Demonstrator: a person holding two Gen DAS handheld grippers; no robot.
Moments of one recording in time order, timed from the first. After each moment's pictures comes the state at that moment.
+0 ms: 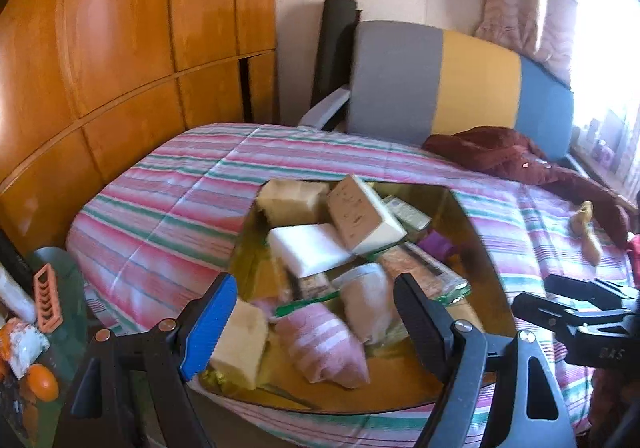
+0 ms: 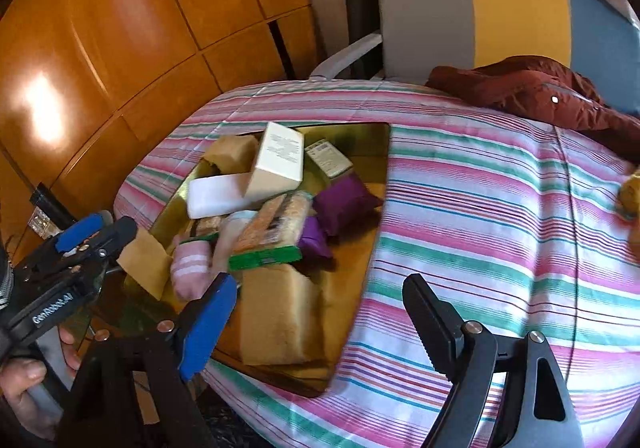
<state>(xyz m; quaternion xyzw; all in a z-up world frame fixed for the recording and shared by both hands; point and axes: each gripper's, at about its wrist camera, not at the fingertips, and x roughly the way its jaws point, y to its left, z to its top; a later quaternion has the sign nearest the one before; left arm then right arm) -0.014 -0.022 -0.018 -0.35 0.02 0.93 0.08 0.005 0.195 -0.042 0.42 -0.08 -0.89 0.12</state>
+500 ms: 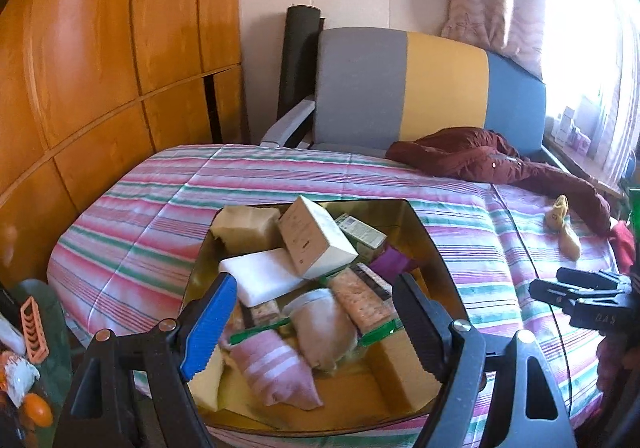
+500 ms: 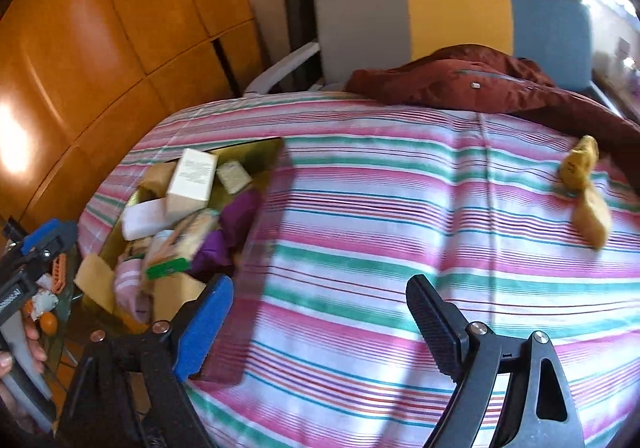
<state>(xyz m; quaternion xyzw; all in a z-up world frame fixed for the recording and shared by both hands) -0.019 0.021 -0.004 -0.33 0.04 0.93 0.13 0.015 0.280 -0.039 0.42 -0.10 -0.90 0.03</state>
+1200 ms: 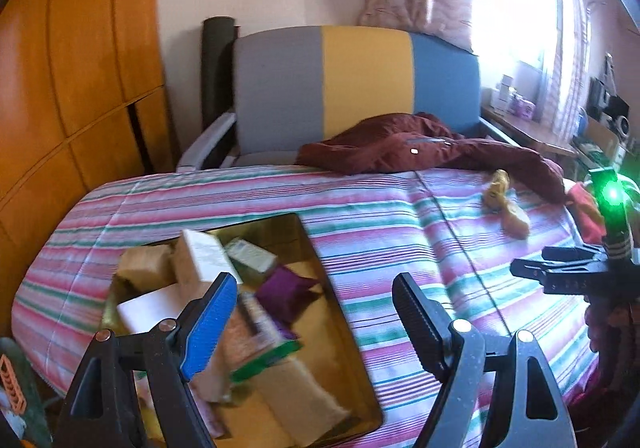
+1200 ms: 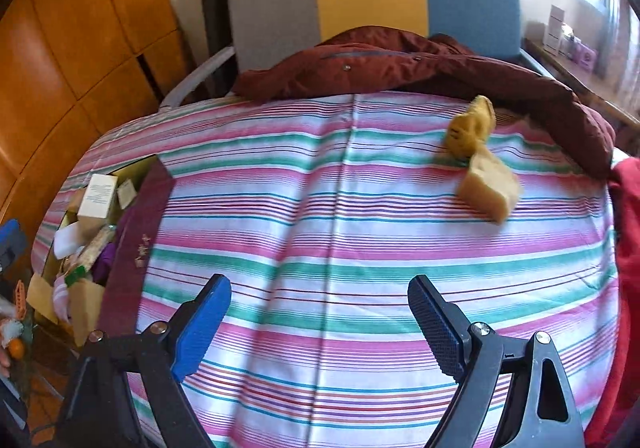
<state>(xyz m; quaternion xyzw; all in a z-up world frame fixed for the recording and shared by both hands) -0.006 0.126 0.003 -0.32 0.09 0.91 0.24 0.036 0.396 -0.047 0.44 -0.12 -0.89 -0.07</state>
